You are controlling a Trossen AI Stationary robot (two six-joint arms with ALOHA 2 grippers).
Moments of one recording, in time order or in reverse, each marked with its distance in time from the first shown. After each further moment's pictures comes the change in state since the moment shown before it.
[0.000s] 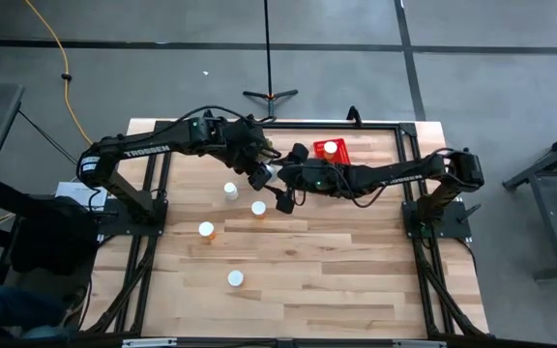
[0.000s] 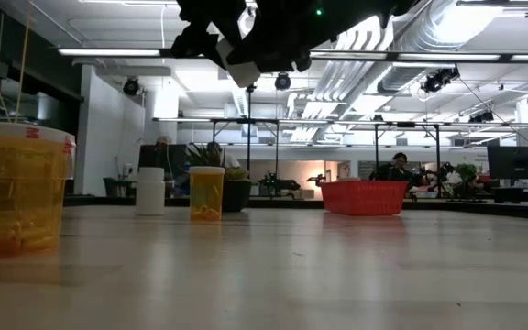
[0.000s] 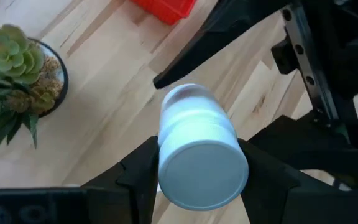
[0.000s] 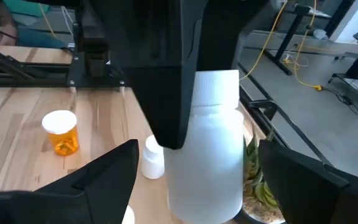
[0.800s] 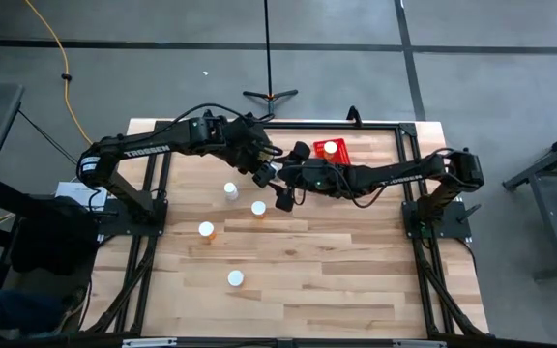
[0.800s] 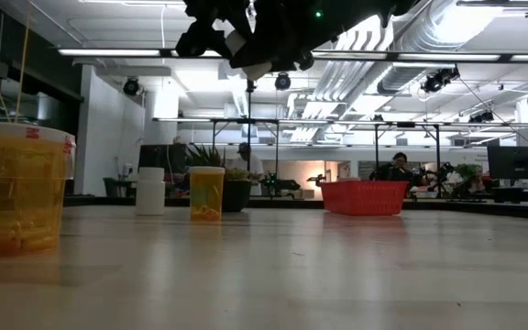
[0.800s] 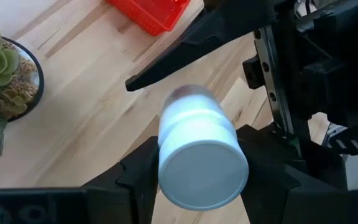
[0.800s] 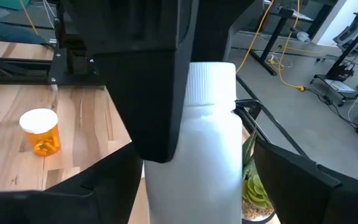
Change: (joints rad) left arm 0.000 0.000 0.000 0.069 0.040 -0.085; right arm 0.000 0.000 0.000 0.000 0.059 -0.024
